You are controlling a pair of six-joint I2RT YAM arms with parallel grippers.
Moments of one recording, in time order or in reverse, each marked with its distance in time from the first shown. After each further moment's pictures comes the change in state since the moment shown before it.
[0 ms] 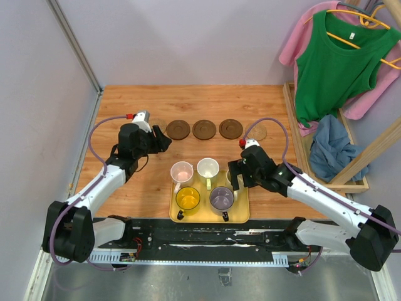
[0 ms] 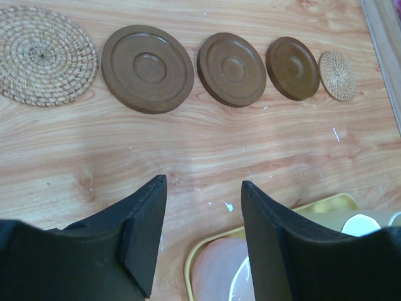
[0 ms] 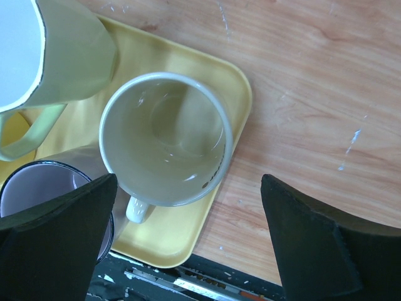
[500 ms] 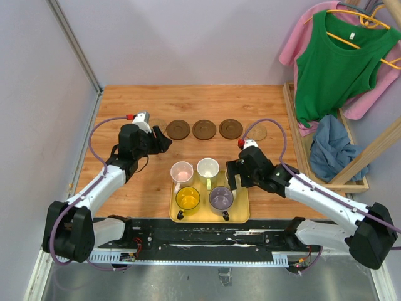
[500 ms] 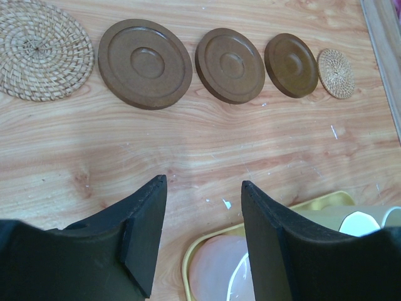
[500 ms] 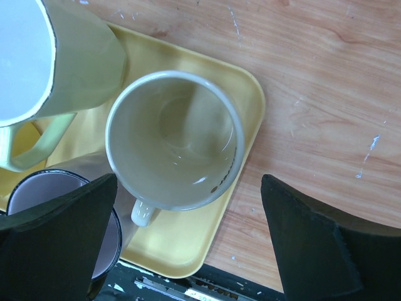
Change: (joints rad) left arm 0.000 0.000 -0.010 0.000 0.010 -0.015; right arm 0.023 0.026 -0.035 0.052 0.000 0.043
